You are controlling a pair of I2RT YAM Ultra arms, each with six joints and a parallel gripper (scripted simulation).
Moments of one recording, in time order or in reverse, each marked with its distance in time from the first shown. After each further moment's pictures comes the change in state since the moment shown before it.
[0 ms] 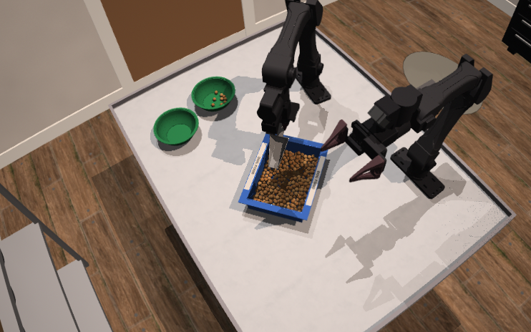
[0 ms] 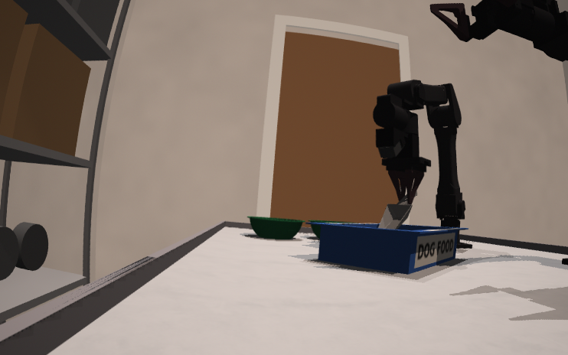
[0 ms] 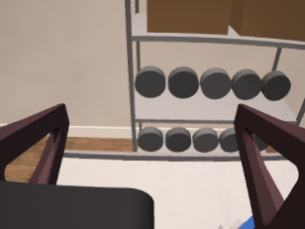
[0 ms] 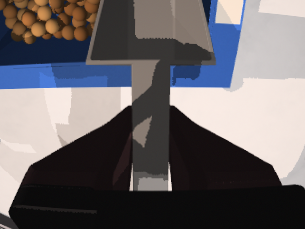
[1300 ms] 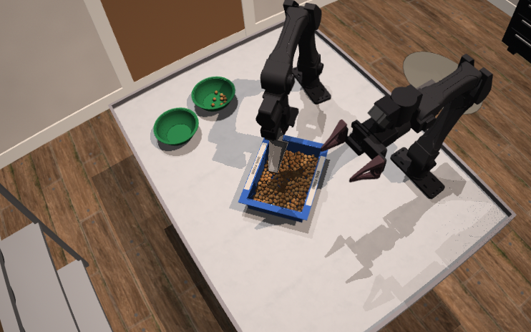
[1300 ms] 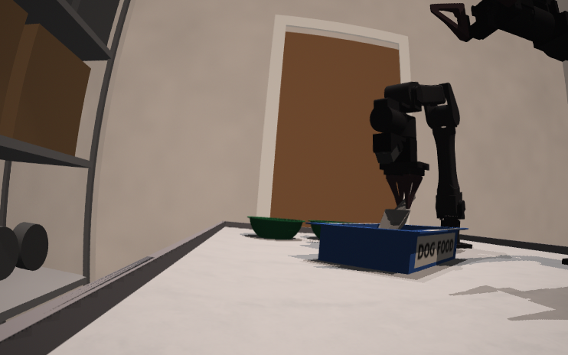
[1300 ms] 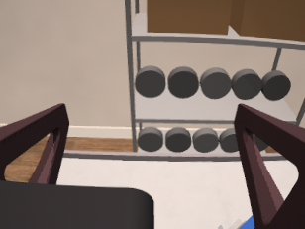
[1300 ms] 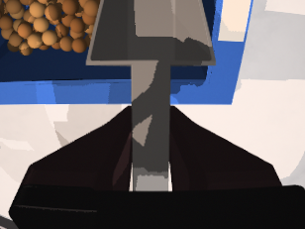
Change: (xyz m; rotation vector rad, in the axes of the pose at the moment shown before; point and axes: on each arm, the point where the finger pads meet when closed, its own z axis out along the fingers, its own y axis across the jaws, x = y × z) left arm 0.000 0.000 0.000 0.000 0.000 0.000; right arm -0.009 0.000 0.010 -0.001 0.023 0.000
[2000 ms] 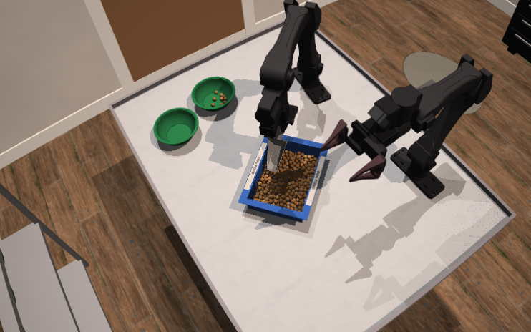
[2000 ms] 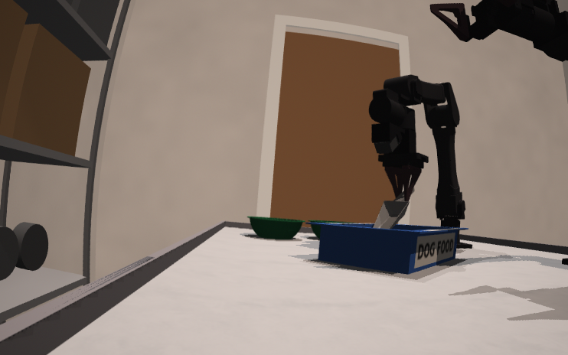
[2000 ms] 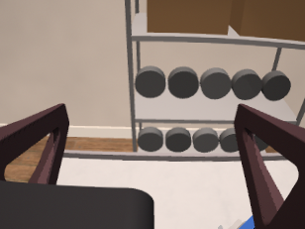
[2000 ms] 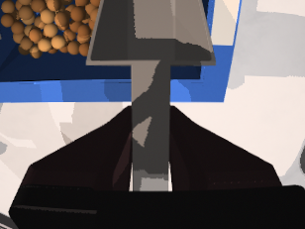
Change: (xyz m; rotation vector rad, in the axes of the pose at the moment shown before) left arm 0.000 0.000 0.000 0.000 0.000 0.000; right arm -0.007 0.000 -0.017 0.001 -0.024 0.000
